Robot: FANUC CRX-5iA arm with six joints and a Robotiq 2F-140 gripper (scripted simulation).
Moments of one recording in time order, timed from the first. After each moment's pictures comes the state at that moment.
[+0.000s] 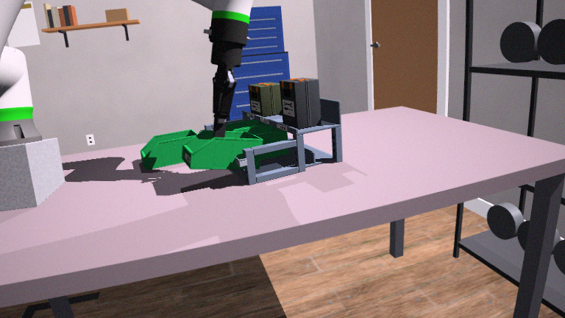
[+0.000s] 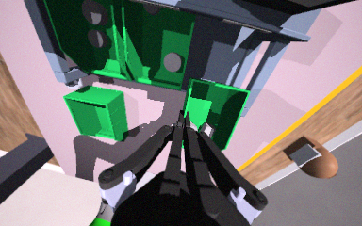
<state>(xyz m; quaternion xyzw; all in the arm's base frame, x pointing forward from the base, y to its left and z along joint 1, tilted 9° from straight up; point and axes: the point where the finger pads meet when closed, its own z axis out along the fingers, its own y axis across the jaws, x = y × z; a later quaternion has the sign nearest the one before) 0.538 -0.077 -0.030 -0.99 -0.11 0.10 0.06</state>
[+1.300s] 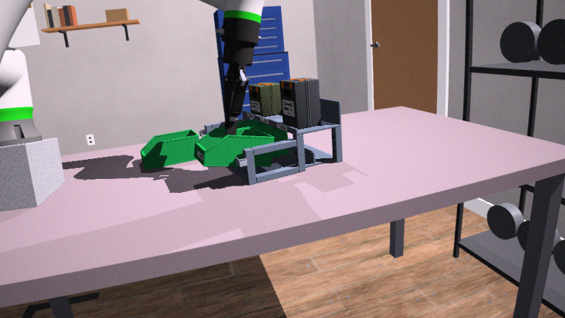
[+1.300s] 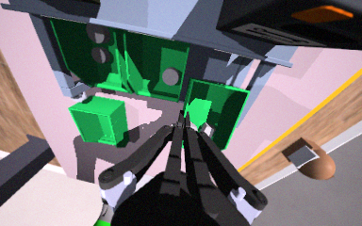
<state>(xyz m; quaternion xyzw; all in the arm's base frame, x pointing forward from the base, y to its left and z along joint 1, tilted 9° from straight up) 0.568 -0.071 -0.029 -0.99 -0.11 0.10 0.06</state>
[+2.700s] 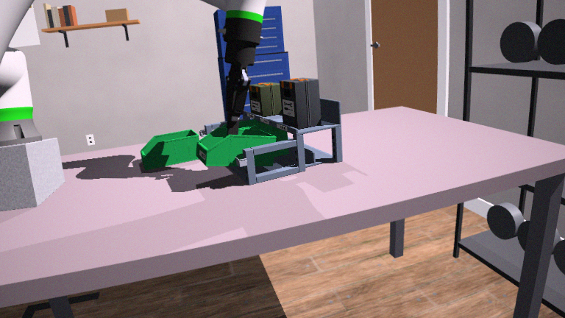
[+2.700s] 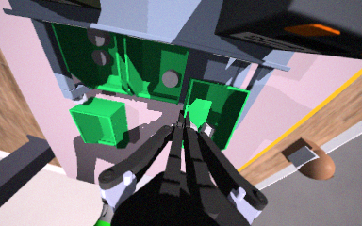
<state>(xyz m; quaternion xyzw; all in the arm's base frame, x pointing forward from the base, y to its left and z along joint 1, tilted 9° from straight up) 0.573 -0.070 -0.029 -0.99 -0.11 0.10 0.06</state>
